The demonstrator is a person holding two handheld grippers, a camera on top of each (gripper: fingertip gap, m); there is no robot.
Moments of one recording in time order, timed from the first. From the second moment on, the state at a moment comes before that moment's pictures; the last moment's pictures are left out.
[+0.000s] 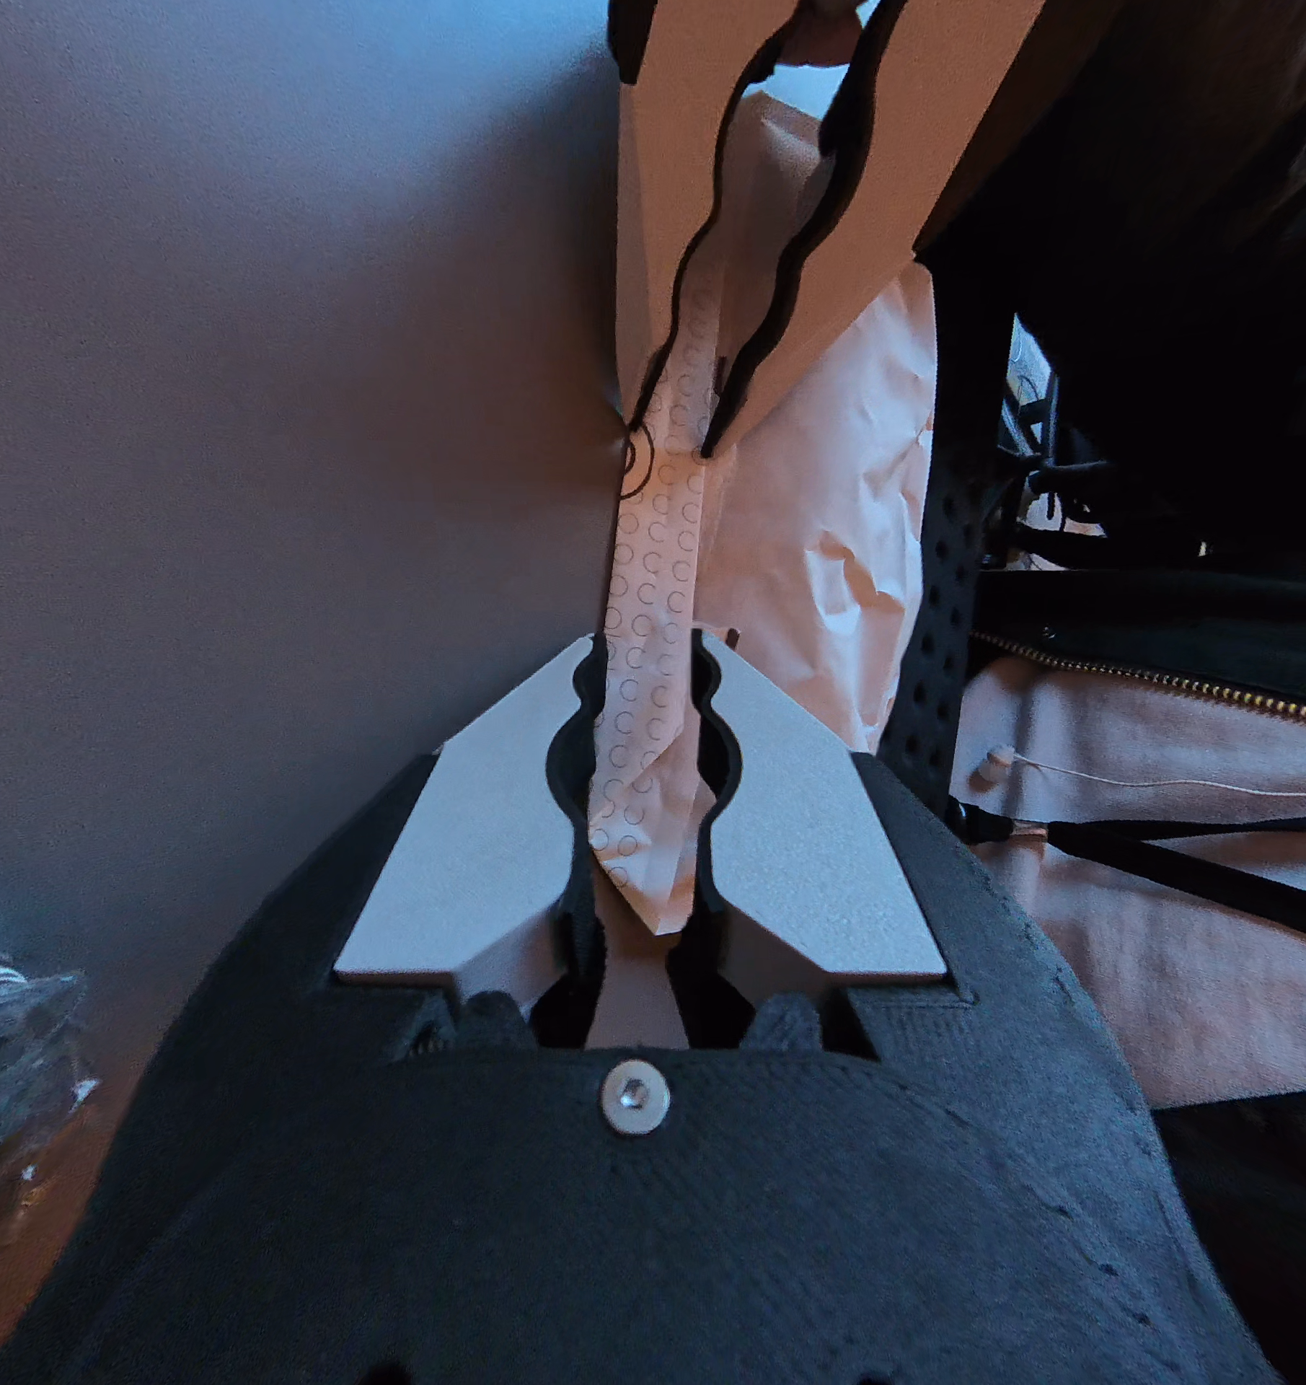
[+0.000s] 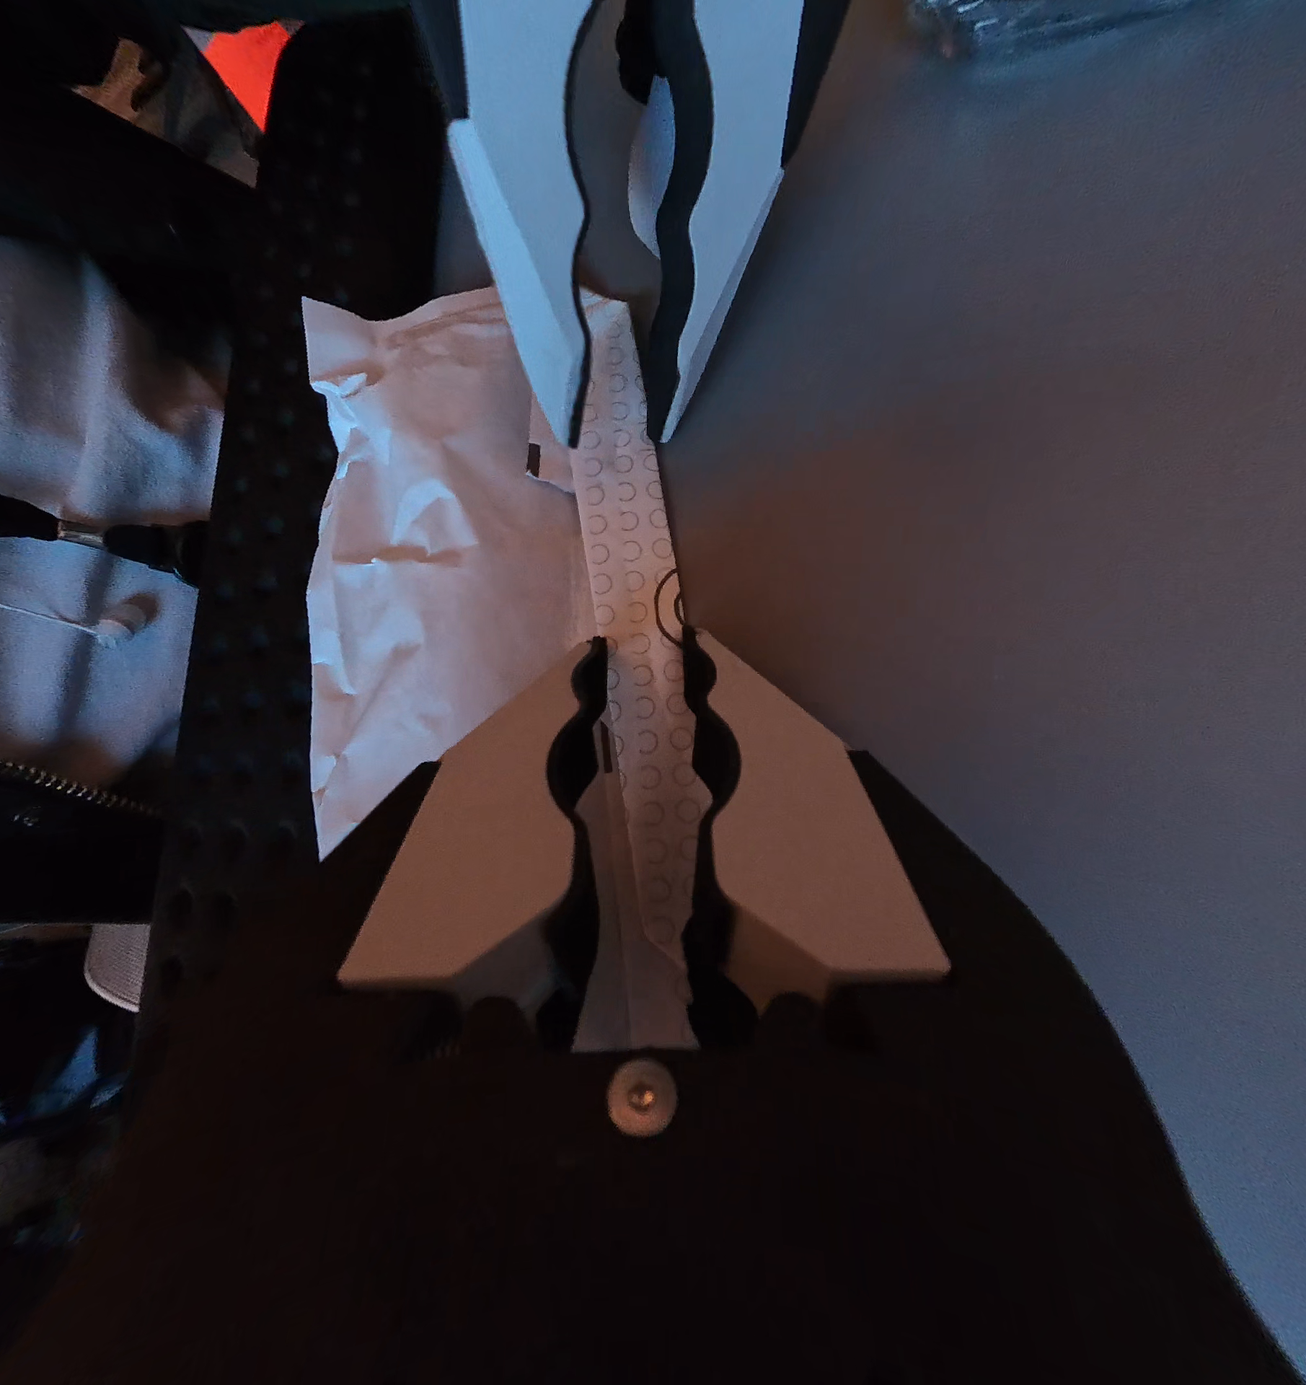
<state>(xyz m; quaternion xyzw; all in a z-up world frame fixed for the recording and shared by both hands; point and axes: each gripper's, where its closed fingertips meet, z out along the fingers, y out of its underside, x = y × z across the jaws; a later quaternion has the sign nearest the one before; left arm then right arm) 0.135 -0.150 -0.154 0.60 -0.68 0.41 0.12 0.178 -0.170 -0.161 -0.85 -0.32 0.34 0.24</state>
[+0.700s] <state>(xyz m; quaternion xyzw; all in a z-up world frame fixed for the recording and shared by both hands) 0.100 -0.133 -0.156 0.65 -0.66 0.29 0.25 0.168 -0.174 -0.161 -0.80 -0.41 0.26 0.34</state>
